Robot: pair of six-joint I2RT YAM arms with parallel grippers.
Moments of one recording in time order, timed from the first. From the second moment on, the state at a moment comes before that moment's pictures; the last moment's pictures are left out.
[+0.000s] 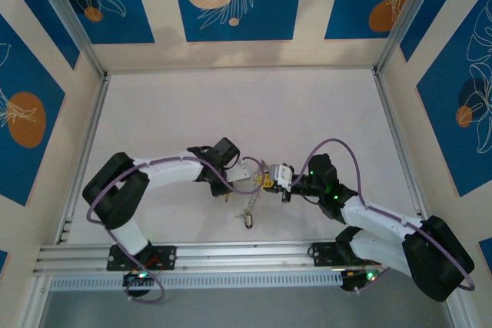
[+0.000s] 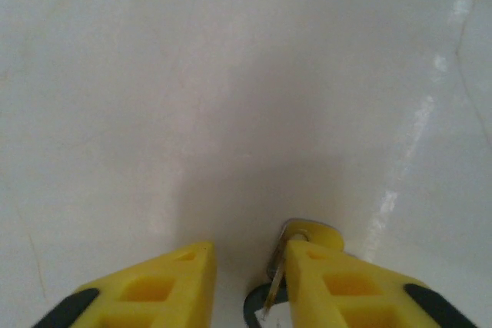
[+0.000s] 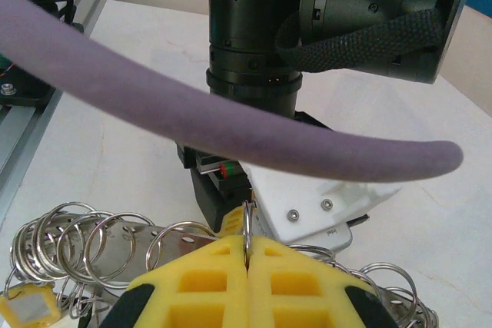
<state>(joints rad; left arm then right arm) -0.80 1.67 0.94 -0.52 0.07 0.50 0.61 1.00 0.26 0.42 -0.68 -0.46</state>
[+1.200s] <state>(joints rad) -0.60 1.87 1.18 -0.86 0.44 0.44 0.60 0.98 0.25 0.42 -0.68 -0.46</state>
